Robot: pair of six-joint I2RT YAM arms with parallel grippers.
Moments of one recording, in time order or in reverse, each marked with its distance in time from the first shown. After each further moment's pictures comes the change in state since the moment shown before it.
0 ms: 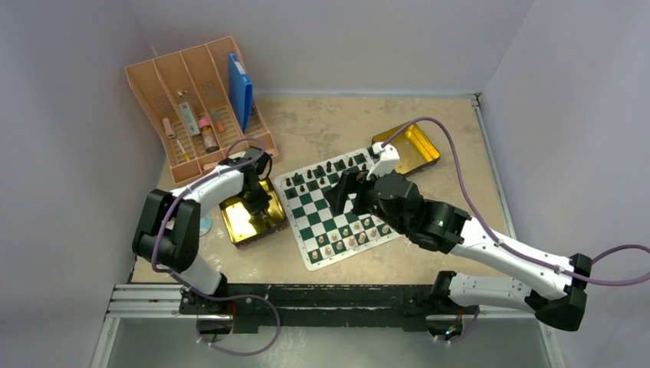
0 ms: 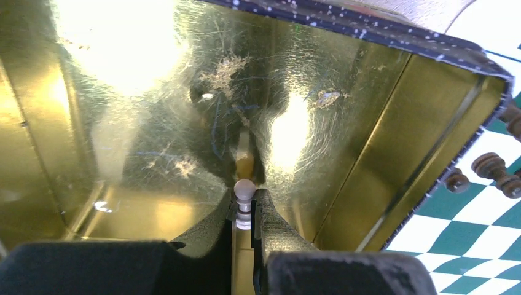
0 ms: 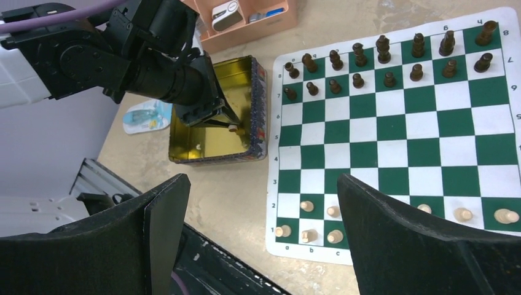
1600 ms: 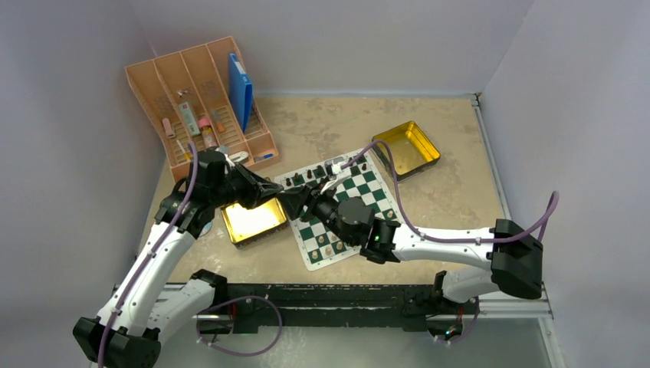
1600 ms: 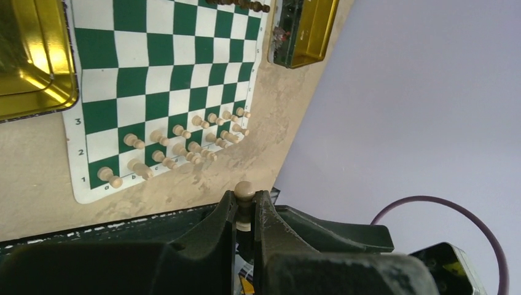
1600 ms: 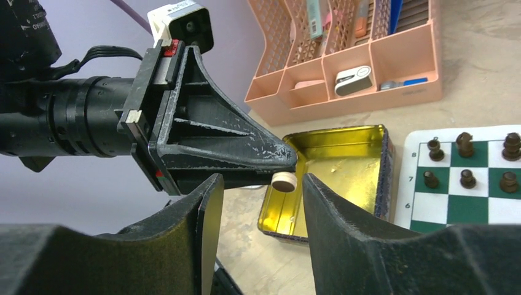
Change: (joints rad) left arm 0.000 -0.717 -0.018 0.052 0.434 -0.291; right arm 0.152 0.349 -0.195 0.974 0.026 -0.048
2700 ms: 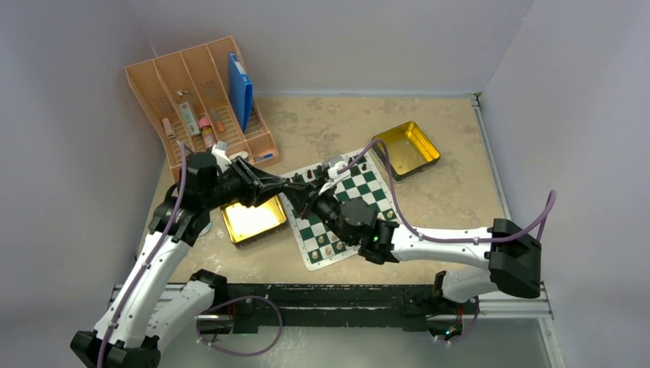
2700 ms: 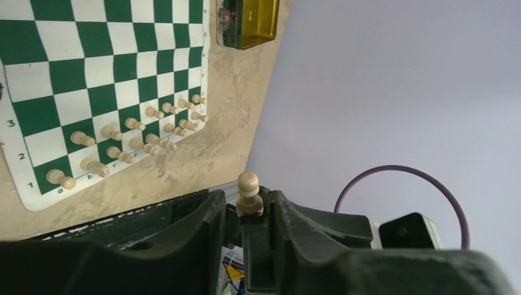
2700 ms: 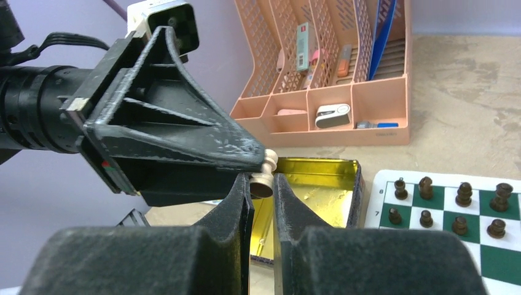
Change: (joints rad) left arm 0.011 -0.055 -0.017 0.115 0.100 -0.046; right arm 0.002 0.020 0.002 0.097 0.042 -0.212
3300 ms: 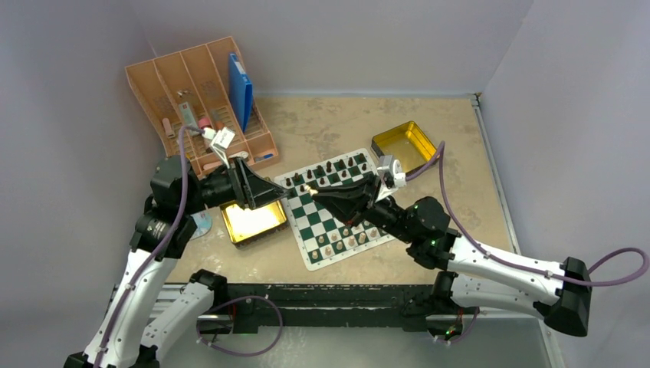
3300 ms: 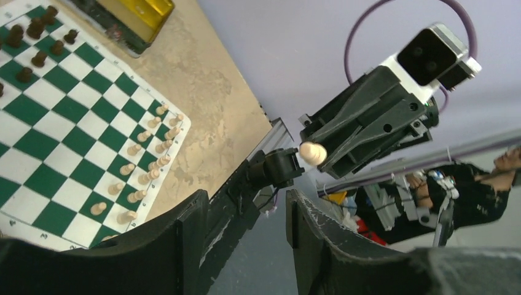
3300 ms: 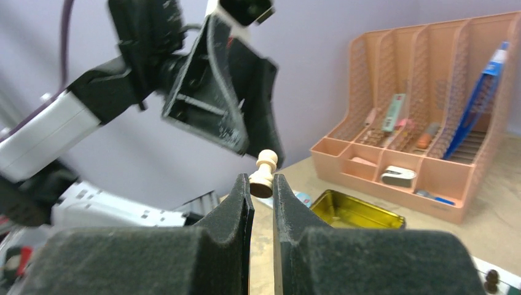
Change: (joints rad) left arm -0.001 -0.118 0.058 0.136 0.305 0.529; right arm -0.127 -0.454 -0.158 -0.046 -0.474 -0.059
